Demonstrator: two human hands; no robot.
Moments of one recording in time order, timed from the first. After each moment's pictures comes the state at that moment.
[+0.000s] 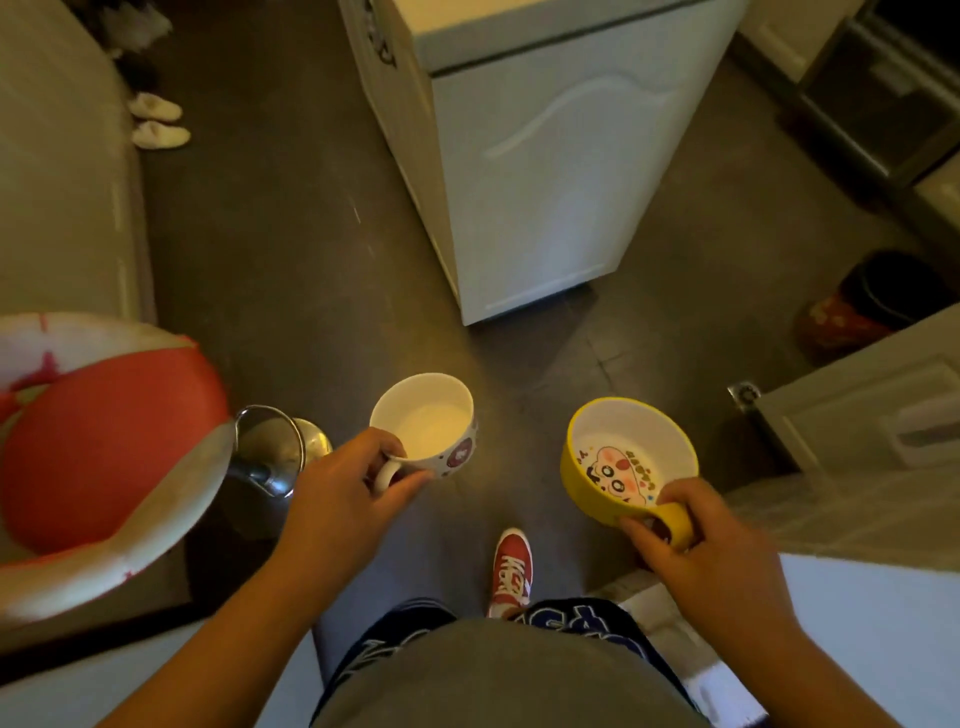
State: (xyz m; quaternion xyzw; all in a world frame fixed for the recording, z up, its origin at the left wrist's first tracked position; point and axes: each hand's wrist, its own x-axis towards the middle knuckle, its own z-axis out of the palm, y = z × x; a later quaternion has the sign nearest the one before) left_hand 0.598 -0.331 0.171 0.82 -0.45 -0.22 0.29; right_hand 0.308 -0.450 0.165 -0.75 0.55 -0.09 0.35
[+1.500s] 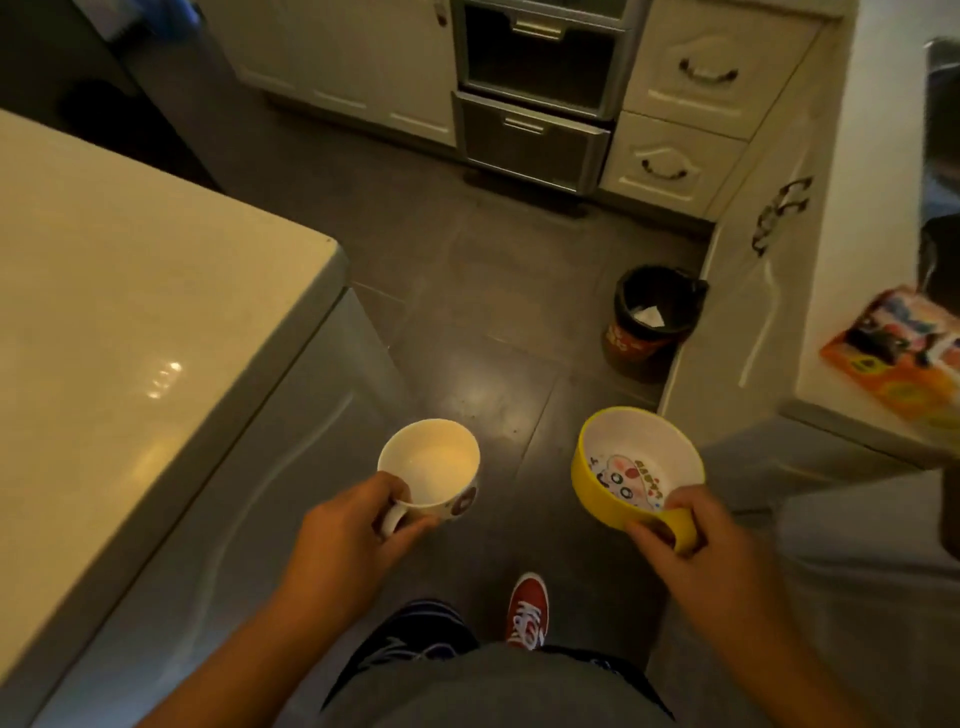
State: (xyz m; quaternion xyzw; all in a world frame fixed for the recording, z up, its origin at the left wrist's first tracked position) left_hand 0.556 -1.008 0.175 0.59 -0.74 -0.28 0.14; right_hand 0.251 -0.919 0.150 -0.47 0.80 -0.25 0.27
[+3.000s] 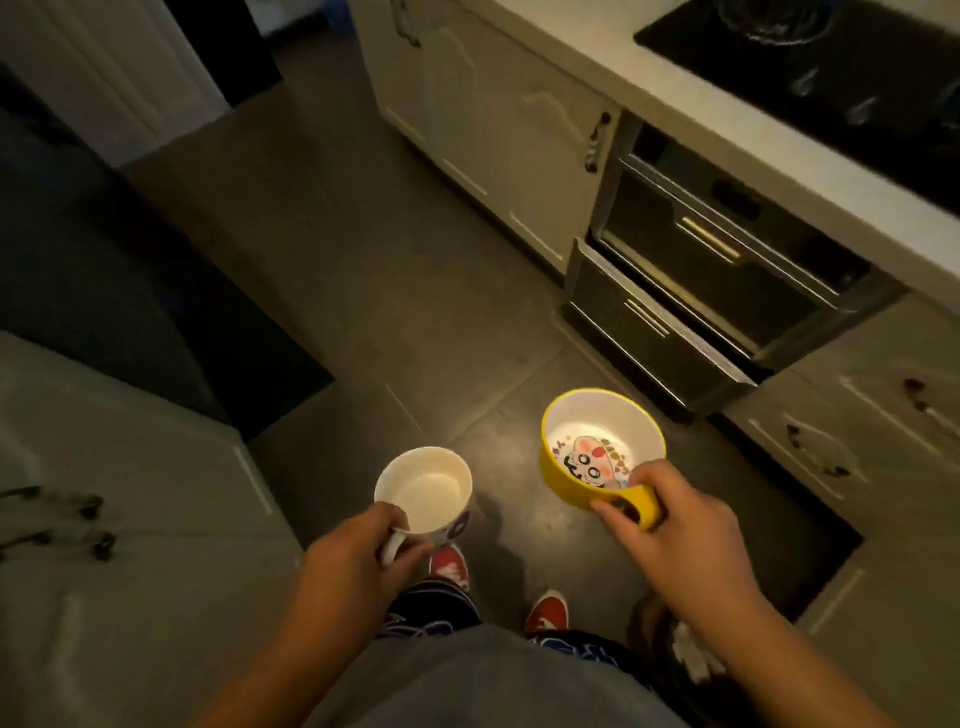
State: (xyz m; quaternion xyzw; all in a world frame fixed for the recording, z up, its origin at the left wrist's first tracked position) left_hand 0.399 -1.585 0.146 0.79 -0.52 -0.30 0.15; right_hand 0.114 -1.678 0.162 -0.71 0.63 -0.15 0.27
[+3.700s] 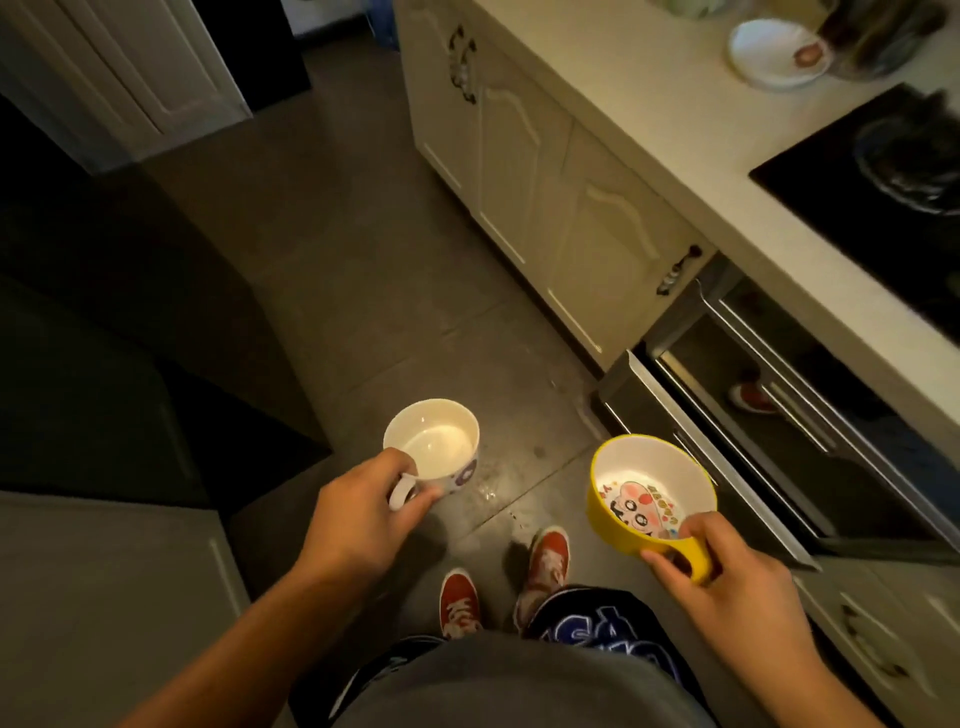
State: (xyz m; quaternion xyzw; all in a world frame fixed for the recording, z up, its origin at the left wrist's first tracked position) left_hand 0.545 -1.914 0.134 0.80 -0.49 -0.28 0.21; right_hand 0.216 -1.967 0.162 -0.73 0.62 -0.09 0.27
